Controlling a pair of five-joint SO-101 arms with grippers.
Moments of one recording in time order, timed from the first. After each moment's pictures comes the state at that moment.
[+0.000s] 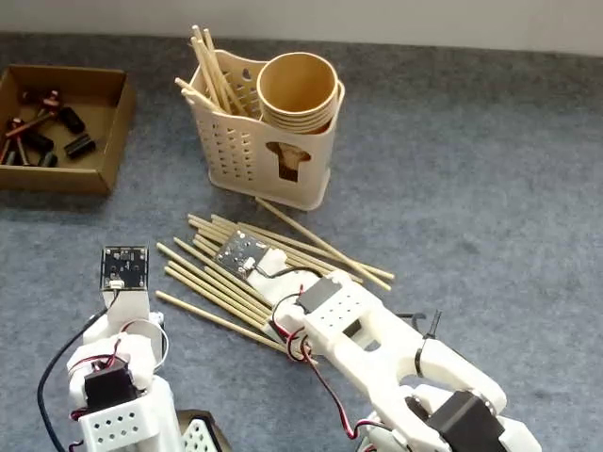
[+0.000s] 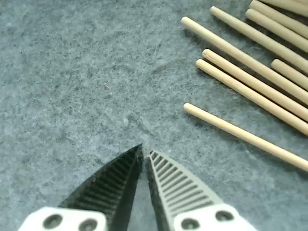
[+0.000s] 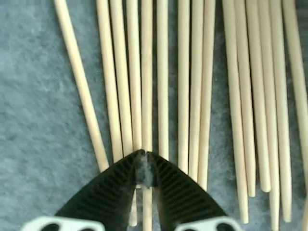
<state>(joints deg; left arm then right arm) -24.2 -104.4 96.0 74.0 -11.1 -46.8 -19.5 54.8 44.8 17.8</state>
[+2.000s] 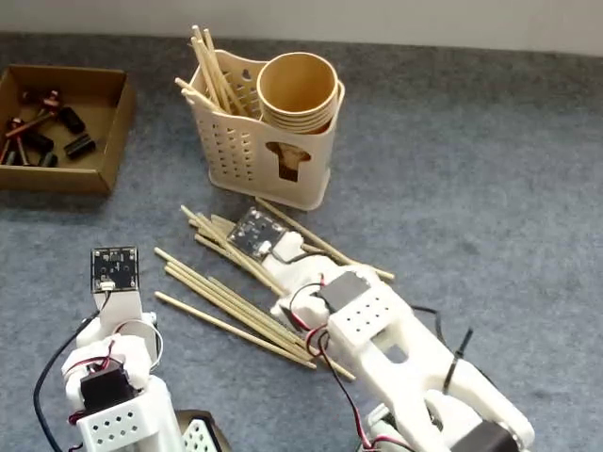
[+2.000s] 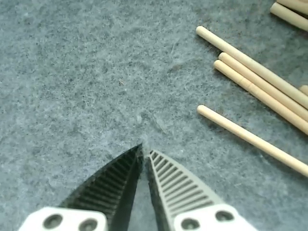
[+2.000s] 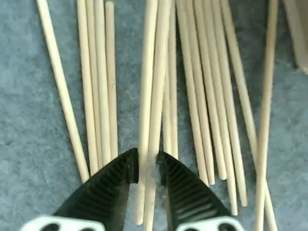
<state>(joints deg) -27.6 -104.4 96.0 73.7 -11.1 -42.0 -31.6 53.6 49.8 20.4</state>
